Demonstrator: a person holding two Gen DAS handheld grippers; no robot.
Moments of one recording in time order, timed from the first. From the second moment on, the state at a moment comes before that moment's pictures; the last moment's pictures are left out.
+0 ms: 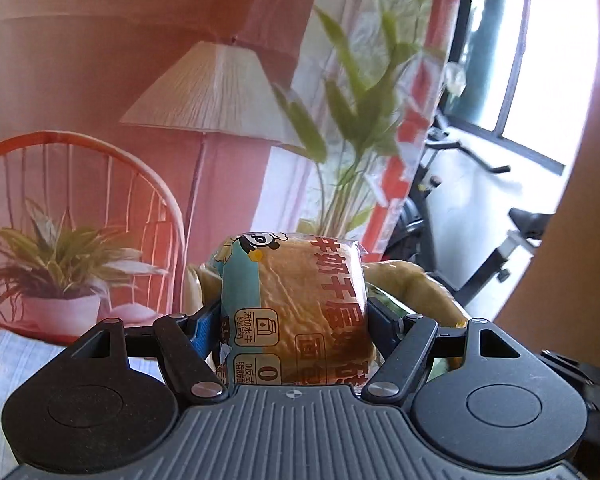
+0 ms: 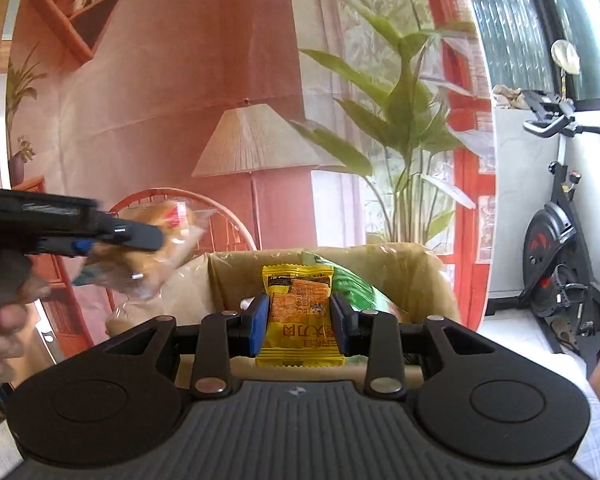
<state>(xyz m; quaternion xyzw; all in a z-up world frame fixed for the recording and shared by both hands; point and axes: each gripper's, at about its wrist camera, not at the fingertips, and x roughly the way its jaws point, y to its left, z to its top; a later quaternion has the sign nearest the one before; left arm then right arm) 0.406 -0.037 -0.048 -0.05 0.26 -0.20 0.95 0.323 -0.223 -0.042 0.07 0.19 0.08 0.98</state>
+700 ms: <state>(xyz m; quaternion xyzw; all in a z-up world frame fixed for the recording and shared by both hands) 0.454 -0.059 -0.069 0.02 0.29 -0.19 0.94 0.382 -0.192 -0.062 0.06 0.24 0.07 0.97</state>
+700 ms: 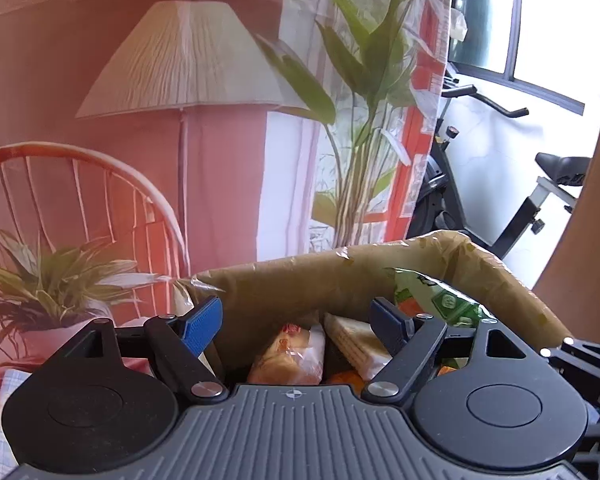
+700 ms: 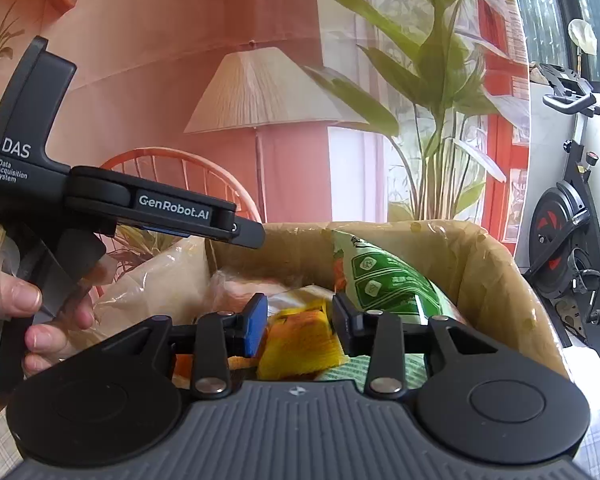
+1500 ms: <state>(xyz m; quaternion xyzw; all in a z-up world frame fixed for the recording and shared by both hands) 0.307 -0.020 -0.121 -0.07 0.33 -0.17 0.93 0.266 -0.207 -0.071 0.06 0.24 0.05 0.97</state>
